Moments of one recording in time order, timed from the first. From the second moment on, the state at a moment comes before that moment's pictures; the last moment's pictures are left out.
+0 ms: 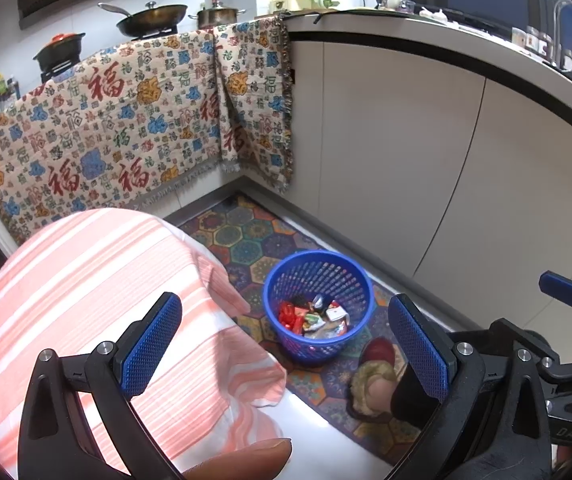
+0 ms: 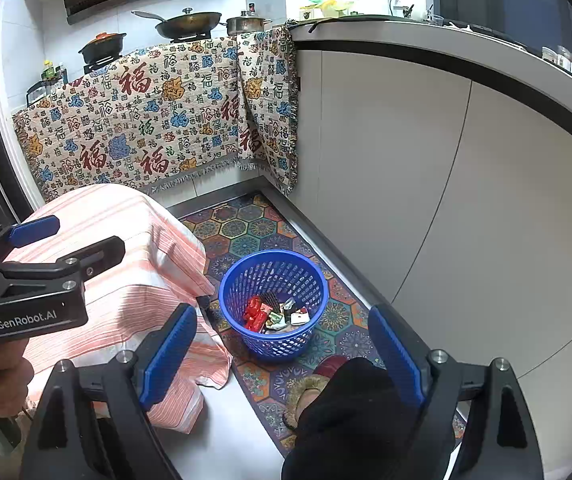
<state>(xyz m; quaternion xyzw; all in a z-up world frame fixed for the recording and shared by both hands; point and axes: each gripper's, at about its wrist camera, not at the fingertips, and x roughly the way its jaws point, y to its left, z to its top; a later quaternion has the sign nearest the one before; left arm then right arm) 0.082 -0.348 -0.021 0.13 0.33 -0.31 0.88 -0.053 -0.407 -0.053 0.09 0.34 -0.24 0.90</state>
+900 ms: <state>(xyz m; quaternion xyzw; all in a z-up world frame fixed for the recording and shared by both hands) 0.079 -0.349 -0.026 0.13 0.34 -0.33 0.87 -0.049 -0.407 -0.059 0.10 0.35 -0.25 0.90</state>
